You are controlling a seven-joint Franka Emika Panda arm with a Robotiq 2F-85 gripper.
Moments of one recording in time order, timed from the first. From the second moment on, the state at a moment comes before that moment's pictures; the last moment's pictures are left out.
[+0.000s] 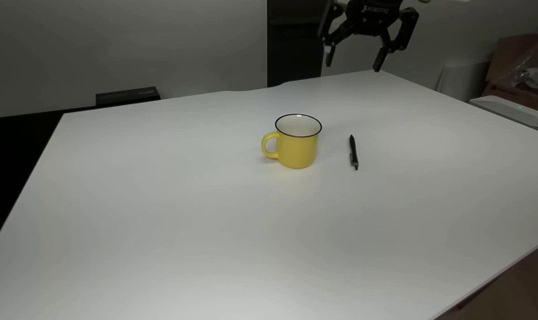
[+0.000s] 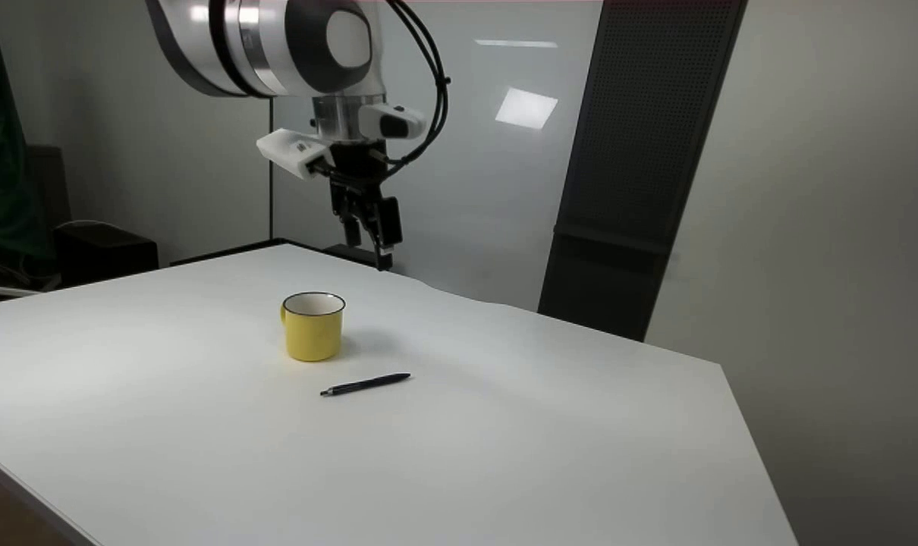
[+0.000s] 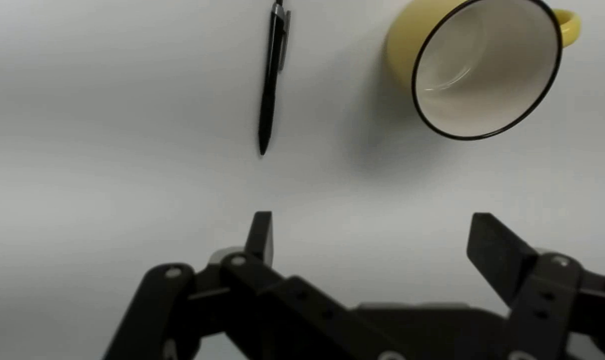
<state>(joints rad) 0.05 0.26 -0.04 -2.26 -0.08 2.78 0.58</state>
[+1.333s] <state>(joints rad) 0.20 0.52 -0.24 -2.19 -0.09 2.76 0.88</state>
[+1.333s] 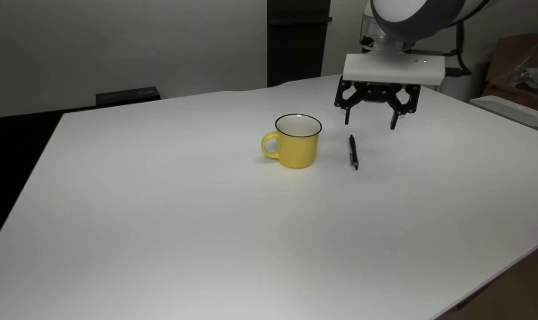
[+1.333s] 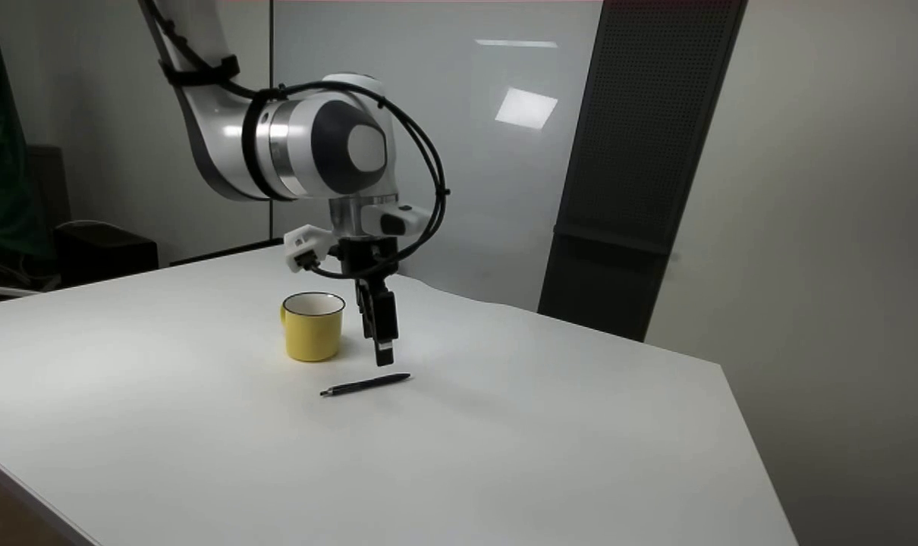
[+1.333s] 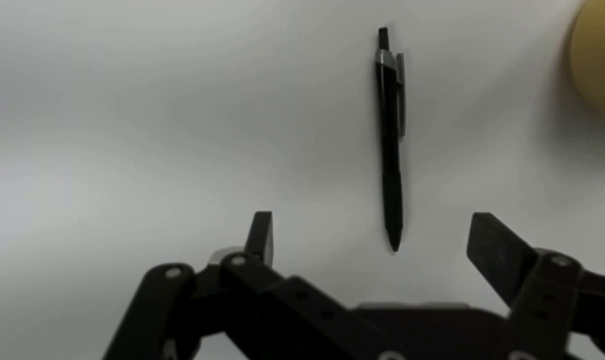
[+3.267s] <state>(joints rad) 0.08 0.65 -0.12 -2.11 0.23 2.85 0.61</state>
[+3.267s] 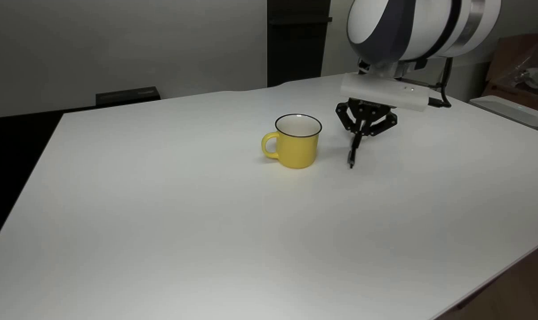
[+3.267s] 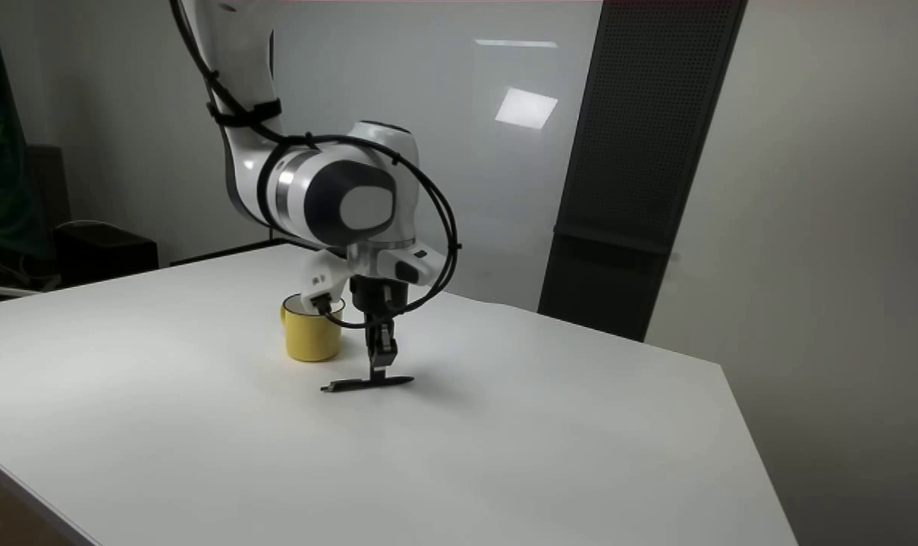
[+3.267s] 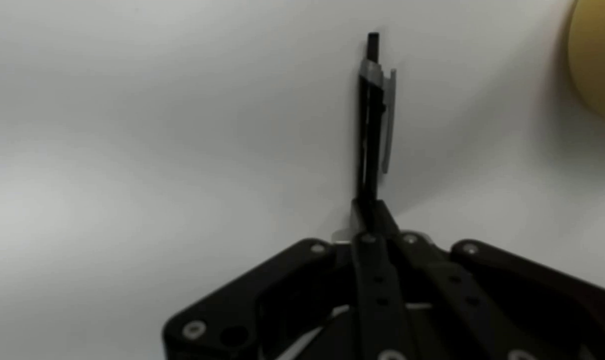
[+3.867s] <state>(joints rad) 0.08 0.65 -0.13 -2.11 0.24 2.85 0.60</state>
